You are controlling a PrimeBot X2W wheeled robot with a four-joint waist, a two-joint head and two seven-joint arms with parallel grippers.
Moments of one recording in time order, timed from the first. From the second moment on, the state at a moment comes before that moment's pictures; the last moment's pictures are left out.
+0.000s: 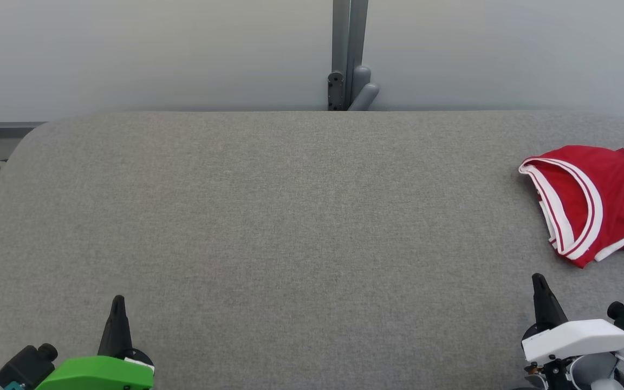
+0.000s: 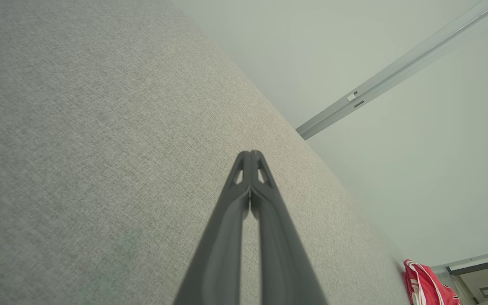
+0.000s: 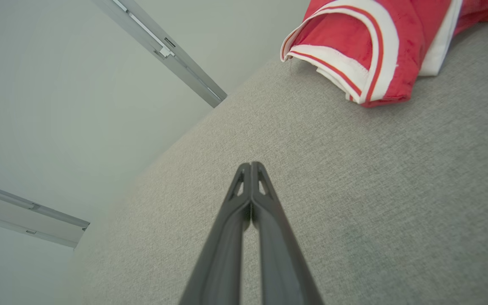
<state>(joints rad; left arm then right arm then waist) 0.01 0.04 0.05 0.27 -0.87 -0.09 -0.09 -0.03 -0.04 -0.11 0.32 0.73 0.13 -0.09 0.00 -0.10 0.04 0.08</state>
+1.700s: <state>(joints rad) -0.10 0.05 0.10 0.23 -1.37 -0.06 0.05 -0.14 -0.05 -0.12 0.33 1.32 0.13 0.05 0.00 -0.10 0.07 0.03</state>
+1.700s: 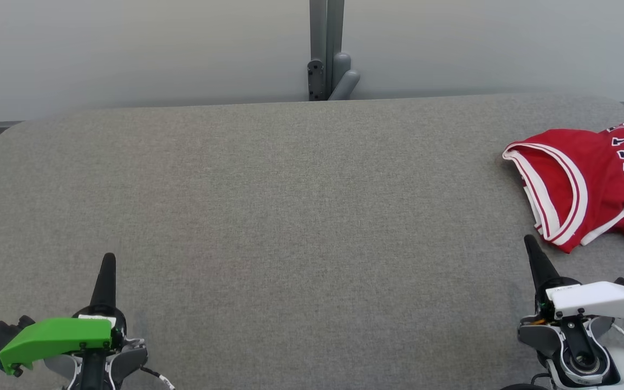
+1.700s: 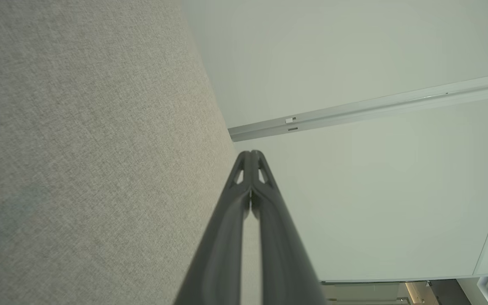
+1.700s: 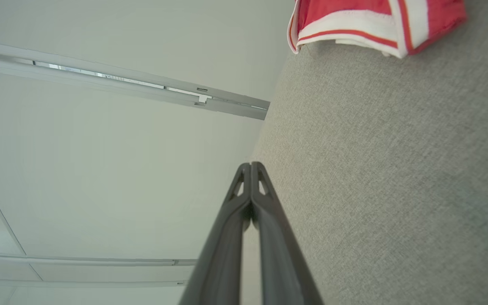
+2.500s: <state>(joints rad) -0.14 0.05 0.12 0.22 -1.53 -0.04 0.10 -0.18 -0.05 -0.11 0.33 1.53 0.13 0.09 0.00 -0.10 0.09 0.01</state>
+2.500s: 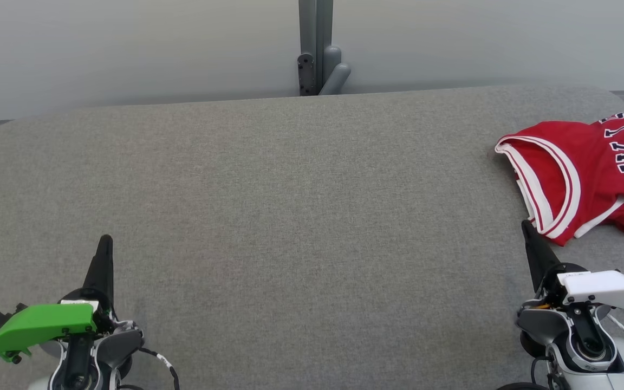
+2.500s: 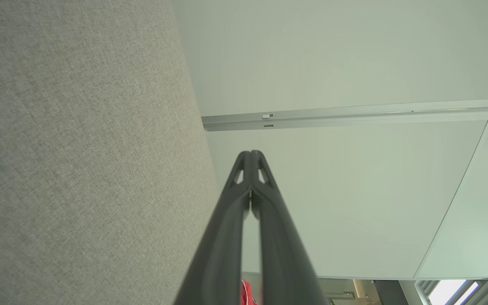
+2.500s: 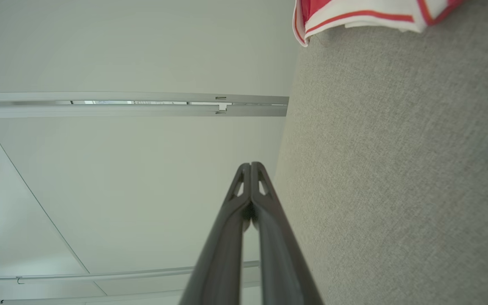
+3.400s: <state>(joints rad) -0.16 0.05 0.12 0.21 -1.61 -0.04 0.11 -0.20 -0.06 -0.11 0.33 1.62 0.13 0.11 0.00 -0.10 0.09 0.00</state>
